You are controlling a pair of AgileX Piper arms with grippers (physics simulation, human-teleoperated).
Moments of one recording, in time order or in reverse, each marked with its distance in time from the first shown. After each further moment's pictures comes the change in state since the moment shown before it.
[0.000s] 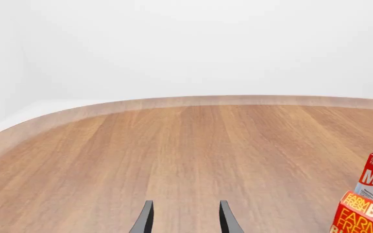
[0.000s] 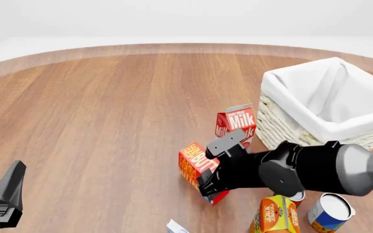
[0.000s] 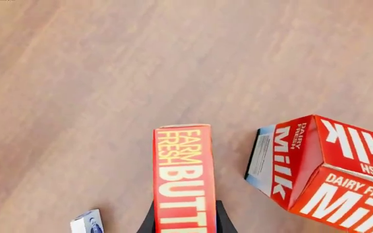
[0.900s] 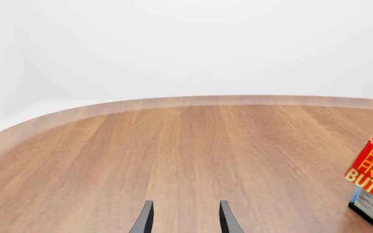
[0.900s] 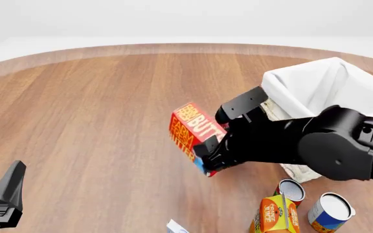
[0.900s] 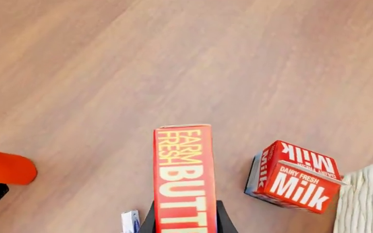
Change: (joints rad) left arm 0.000 0.000 0.000 0.000 0.000; right arm 0.047 -0.293 -0.134 0.216 0.013
